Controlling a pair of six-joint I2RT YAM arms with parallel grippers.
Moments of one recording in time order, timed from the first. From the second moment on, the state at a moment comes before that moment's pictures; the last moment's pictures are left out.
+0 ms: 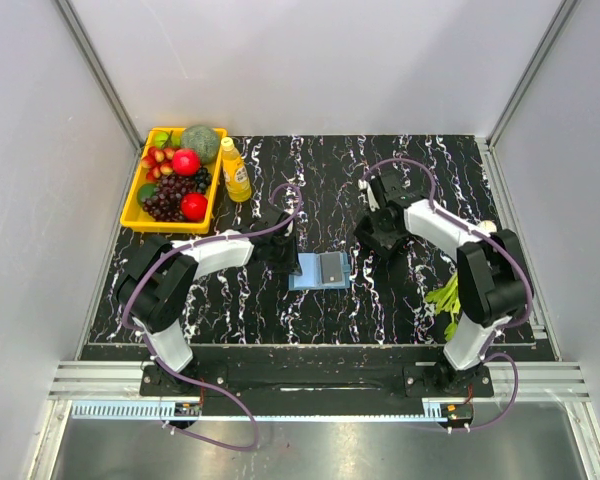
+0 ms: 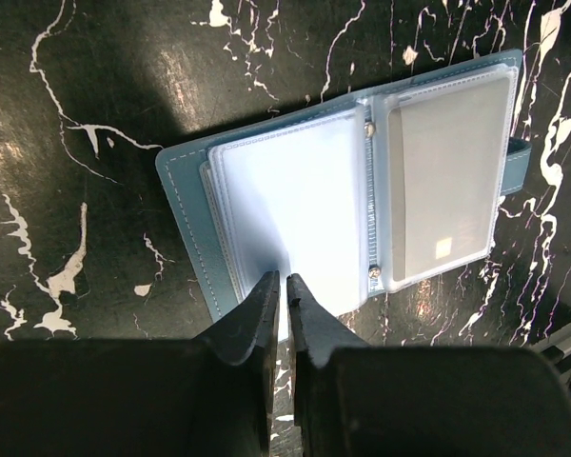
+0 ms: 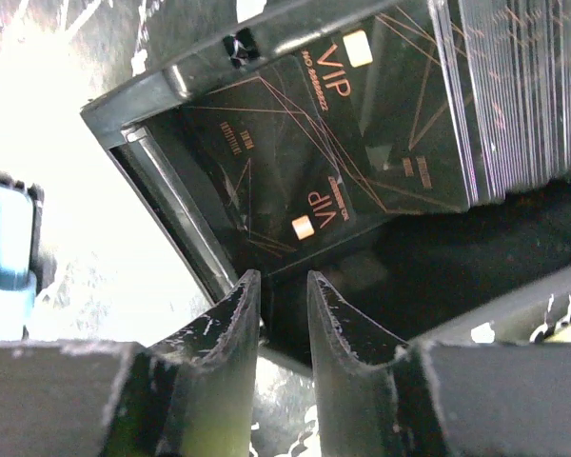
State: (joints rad) left arm -0.63 1.74 0.99 -0.27 0.19 -0.62; right arm 0.39 1.77 1.23 -0.56 0.17 -0.06
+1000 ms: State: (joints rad) left arm -0.63 1.73 0.97 -0.25 0.21 -0.62; right arm 0.34 1.81 1.20 -0.33 0.31 -0.28
